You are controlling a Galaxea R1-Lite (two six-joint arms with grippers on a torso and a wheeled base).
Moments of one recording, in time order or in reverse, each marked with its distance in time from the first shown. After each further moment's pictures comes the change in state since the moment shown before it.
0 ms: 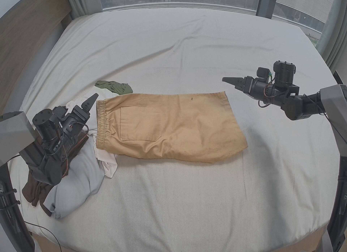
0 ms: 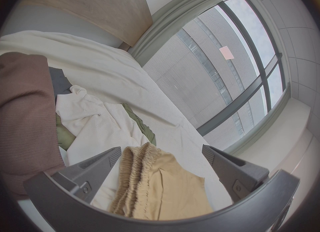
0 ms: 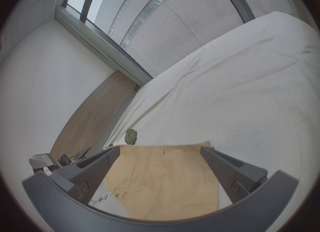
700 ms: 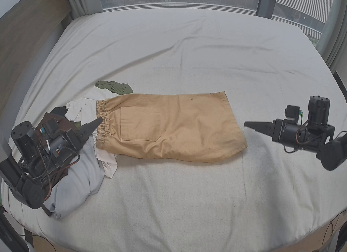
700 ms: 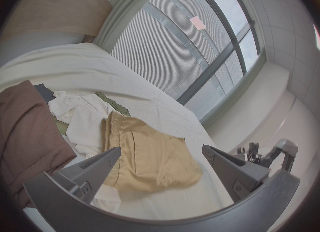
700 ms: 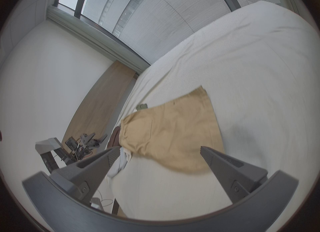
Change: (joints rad) left arm -0.010 -0.236 0.354 0.000 -0.290 0.327; right arm 0.019 -0.428 0.907 -0.321 0.005 -0.003
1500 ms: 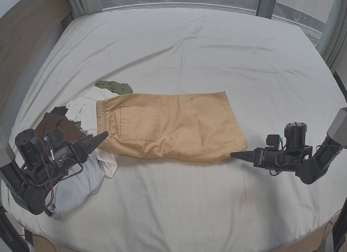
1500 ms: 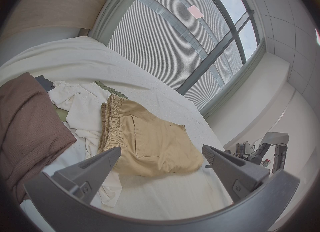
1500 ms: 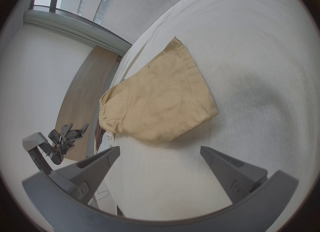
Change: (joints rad) left arm -0.015 0.022 0.036 -0.001 -0.012 0.020; right arm 0.021 0.293 -0.009 -0.090 -0.042 0.010
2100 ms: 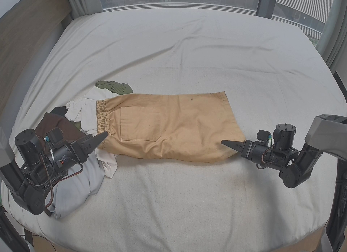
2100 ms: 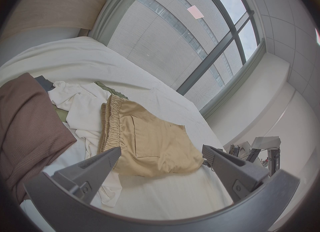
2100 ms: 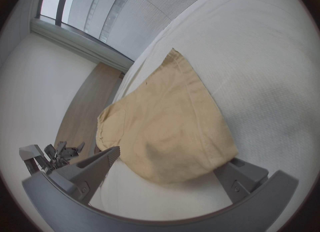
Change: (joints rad) left arm 0.000 -0.003 0.000 0.000 0.000 -0.001; right arm 0.041 0.196 -0.092 -0.374 -0.067 0.196
